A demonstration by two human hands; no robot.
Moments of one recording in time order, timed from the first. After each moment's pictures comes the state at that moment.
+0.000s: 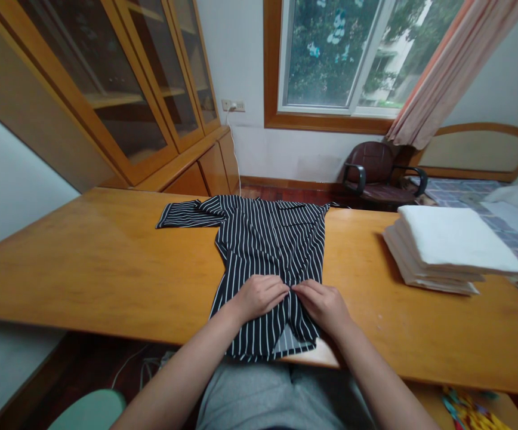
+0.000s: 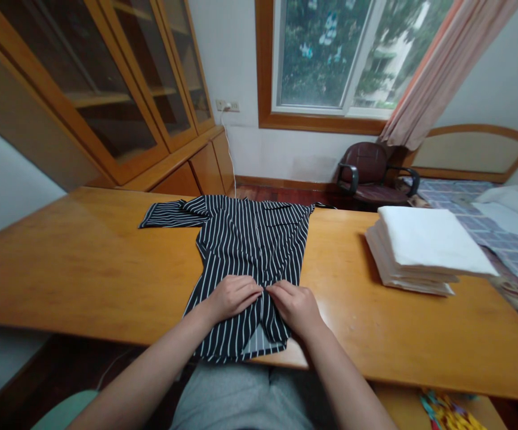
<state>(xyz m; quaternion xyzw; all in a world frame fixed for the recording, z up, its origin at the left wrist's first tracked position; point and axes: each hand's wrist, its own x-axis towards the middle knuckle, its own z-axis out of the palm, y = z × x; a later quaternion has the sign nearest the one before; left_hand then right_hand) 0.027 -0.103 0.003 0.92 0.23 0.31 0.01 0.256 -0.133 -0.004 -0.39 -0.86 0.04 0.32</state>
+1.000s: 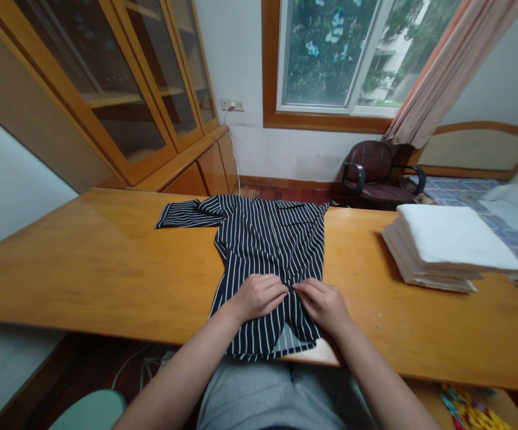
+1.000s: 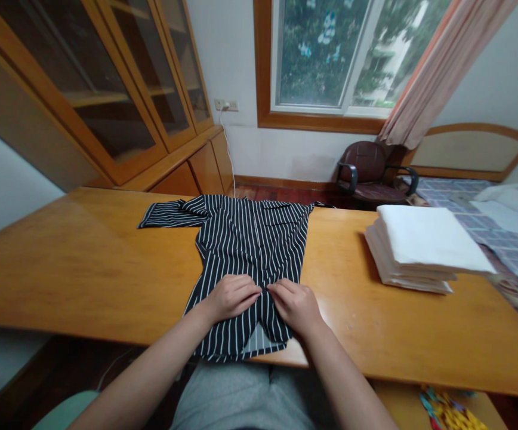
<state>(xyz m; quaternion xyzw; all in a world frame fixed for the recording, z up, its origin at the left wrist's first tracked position) 0.026 -0.104 0.006 0.92 0.23 0.31 0.01 0.256 -0.134 -0.003 -0.41 -0.85 0.04 0.33</state>
